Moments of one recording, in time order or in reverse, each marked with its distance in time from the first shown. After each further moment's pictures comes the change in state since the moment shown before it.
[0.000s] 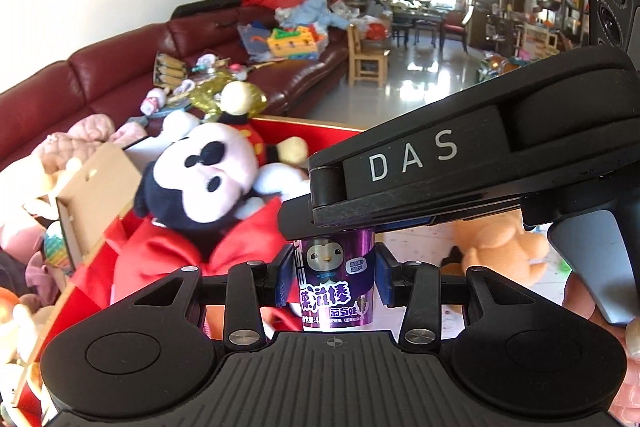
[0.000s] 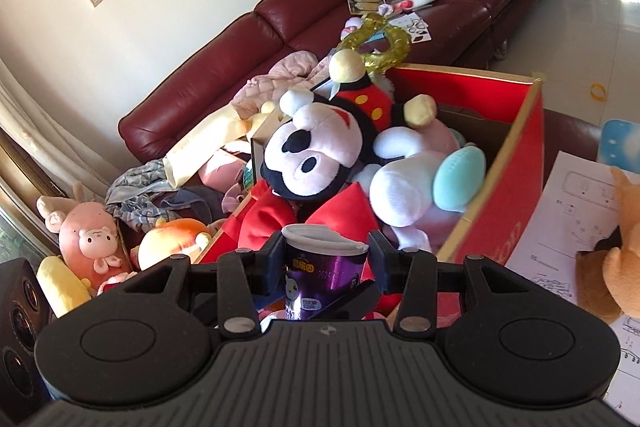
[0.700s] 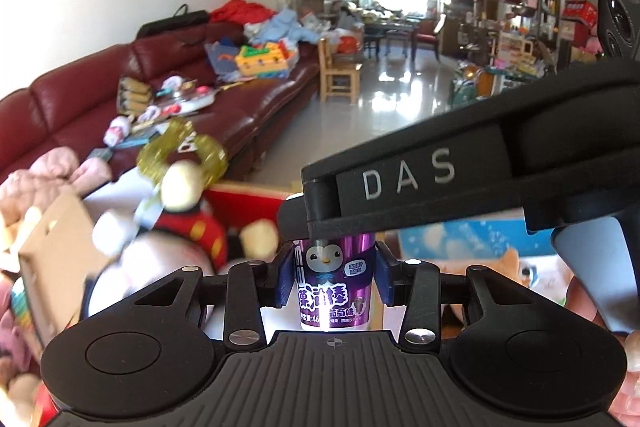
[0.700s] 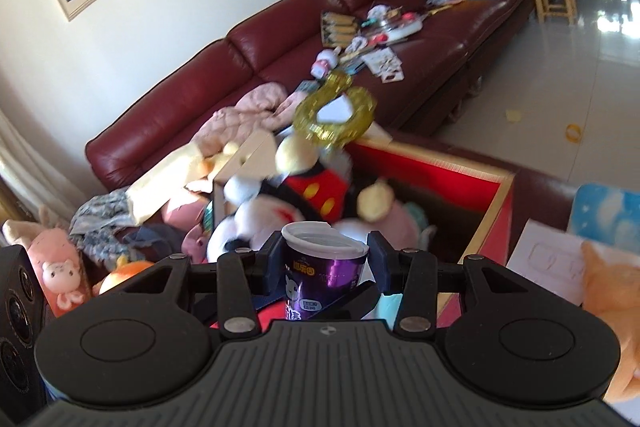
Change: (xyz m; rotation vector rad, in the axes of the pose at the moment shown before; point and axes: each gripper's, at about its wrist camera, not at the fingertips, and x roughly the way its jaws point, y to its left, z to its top) left arm 0.073 0.007 0.086 0.043 -0.037 -0.100; right arm 0.009 -0.031 0.089 -0.036 -0.094 -0.117
